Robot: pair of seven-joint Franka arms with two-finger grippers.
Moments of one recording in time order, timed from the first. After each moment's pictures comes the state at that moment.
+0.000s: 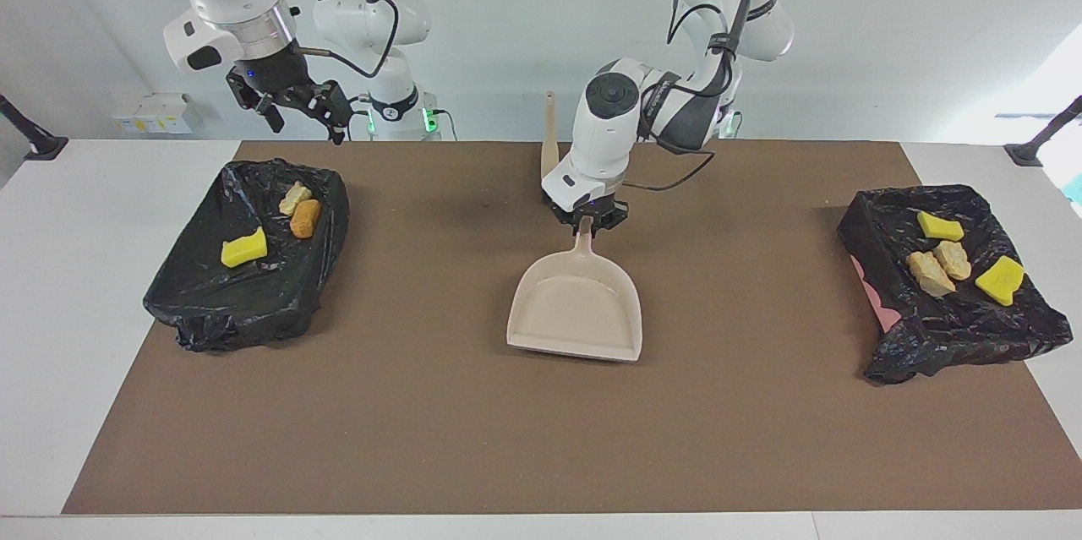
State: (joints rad) left arm -0.72 0.28 0.02 -1.83 -0.10 2.09 -0.47; right arm -0.03 -0.03 0.09 -1.55 0.00 1.43 0.31
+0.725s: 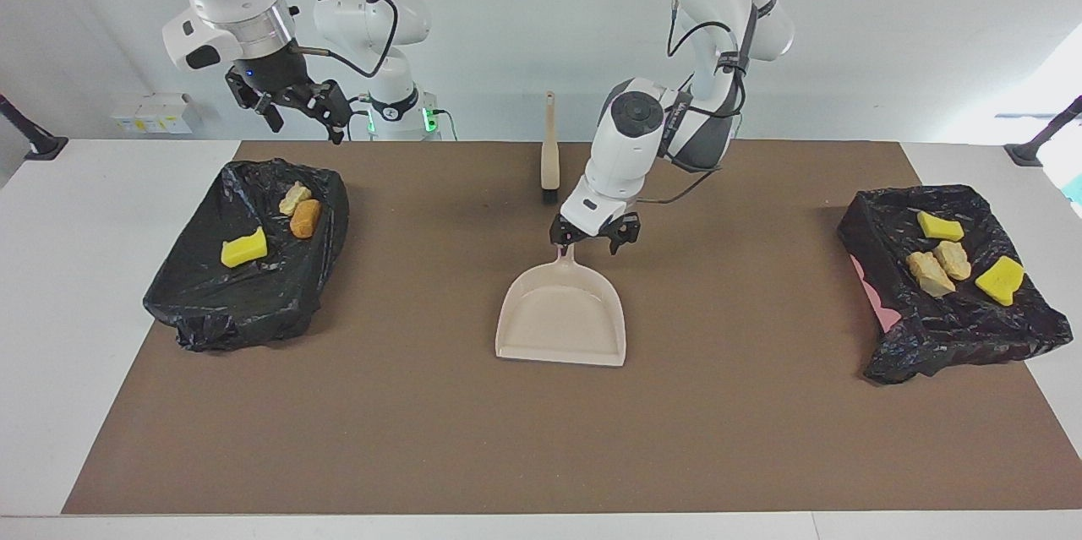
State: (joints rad) left arm -0.66 0.28 0.07 -1.81 -0.15 2.15 -0.57; right arm -0.03 -0.03 0.09 -1.55 0.00 1.43 0.31
